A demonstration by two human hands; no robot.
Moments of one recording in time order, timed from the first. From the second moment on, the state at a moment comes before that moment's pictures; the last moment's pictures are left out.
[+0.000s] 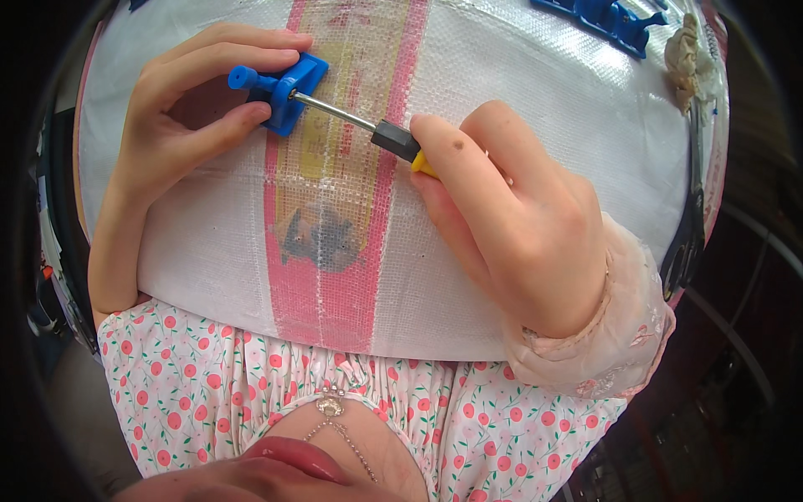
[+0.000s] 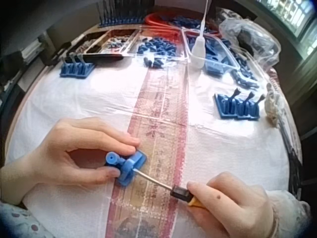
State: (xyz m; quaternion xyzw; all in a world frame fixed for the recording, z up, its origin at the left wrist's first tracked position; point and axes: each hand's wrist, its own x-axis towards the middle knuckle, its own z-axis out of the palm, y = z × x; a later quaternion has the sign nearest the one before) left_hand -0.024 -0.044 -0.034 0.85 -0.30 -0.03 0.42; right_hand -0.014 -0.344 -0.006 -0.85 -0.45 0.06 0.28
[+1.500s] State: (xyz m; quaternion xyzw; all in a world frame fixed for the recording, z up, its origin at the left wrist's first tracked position) left_hand -0.031 -0.050 -0.022 0.84 -0.21 -0.08 0.50; right_hand -0.008 -0.330 0.006 -0.84 -0.47 0.04 0.28
